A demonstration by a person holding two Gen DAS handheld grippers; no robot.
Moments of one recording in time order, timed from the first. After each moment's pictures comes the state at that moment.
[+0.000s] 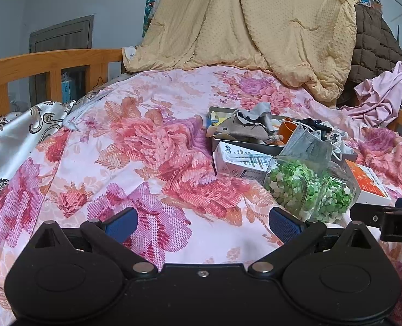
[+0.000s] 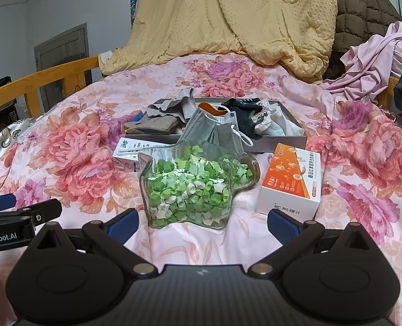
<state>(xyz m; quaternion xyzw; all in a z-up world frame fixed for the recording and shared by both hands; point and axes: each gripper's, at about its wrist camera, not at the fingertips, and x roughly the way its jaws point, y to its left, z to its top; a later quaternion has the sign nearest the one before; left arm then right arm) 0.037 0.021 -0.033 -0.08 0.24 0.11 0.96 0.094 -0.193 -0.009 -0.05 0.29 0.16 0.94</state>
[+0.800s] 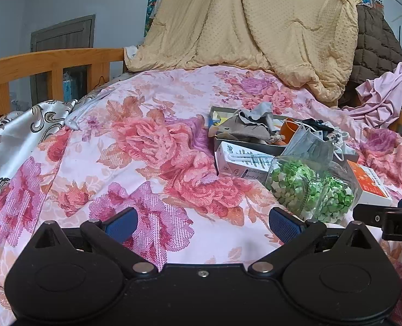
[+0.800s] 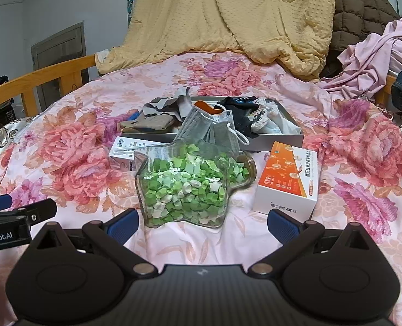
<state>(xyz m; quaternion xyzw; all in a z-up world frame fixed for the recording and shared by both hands) 0.037 0.021 -0.034 -0.08 0.24 0.12 0.96 0.096 -0.195 -0.010 -0.05 0.29 0.16 0.94</state>
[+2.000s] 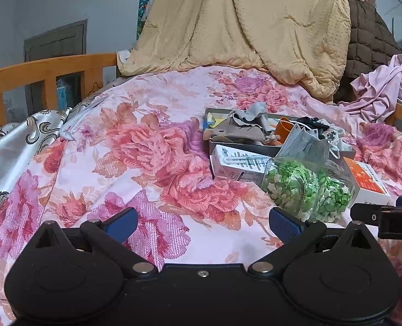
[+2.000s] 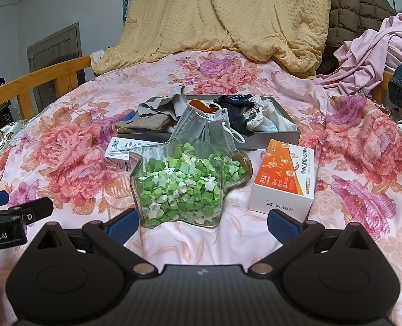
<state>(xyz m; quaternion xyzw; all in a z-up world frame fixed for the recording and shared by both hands) 0.040 0.017 -0.028 -0.06 0.24 0.11 0.96 0.099 -0.199 -0.010 -0.04 0.29 0.15 0.94</state>
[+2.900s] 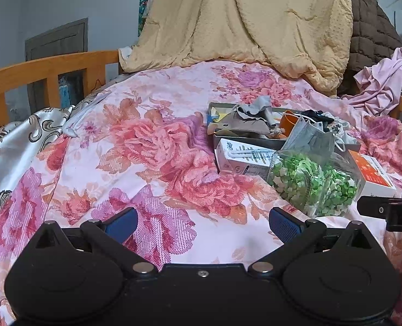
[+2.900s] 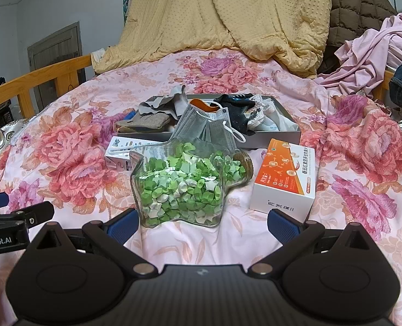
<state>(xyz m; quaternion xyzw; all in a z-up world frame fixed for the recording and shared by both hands) 0.041 0.018 -0.031 -0.05 0.25 0.12 0.96 0.098 -0.198 -0.010 -0.04 0.29 0.15 0.94</state>
